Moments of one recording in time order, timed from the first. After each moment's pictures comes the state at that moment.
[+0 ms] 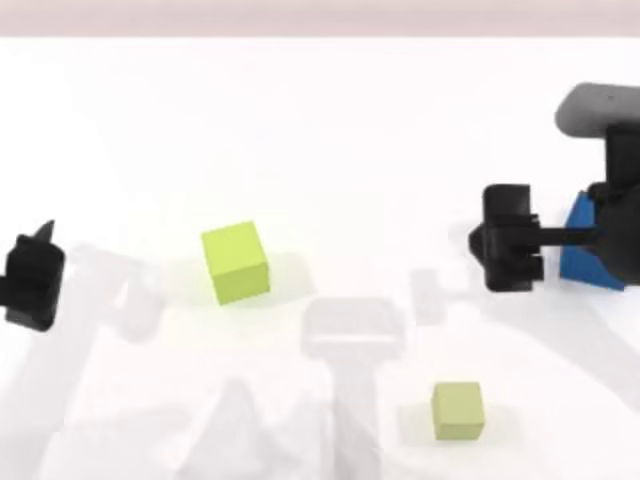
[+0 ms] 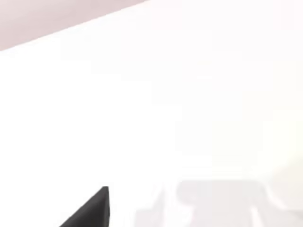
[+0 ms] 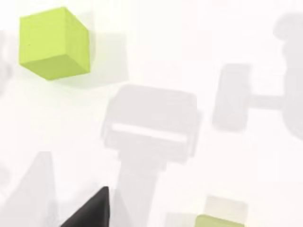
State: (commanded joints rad) left arm -0.14 0.67 0.57 -0.39 -0.01 0.26; right arm 0.63 1.16 1.00 -0.74 0.03 0.50
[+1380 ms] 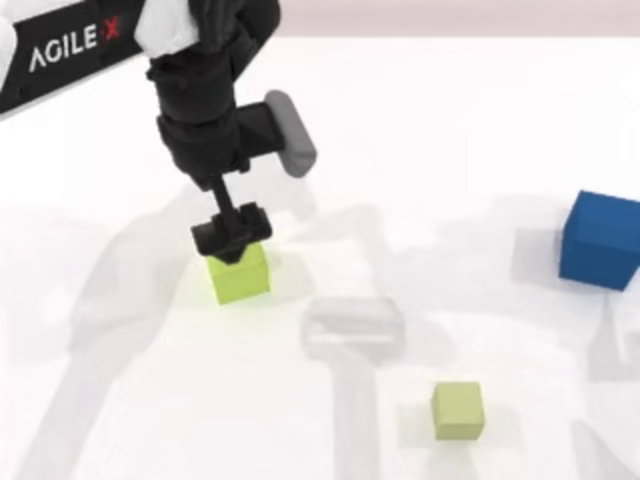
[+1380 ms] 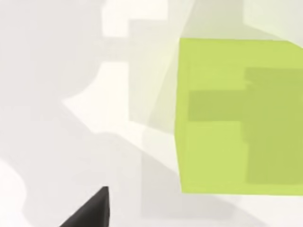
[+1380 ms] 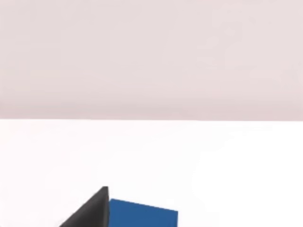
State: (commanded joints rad) left arm -0.45 2.14 1.79 -1.22 0.00 0.80; right arm 0.01 0.00 0.00 0.00 0.00 0.00
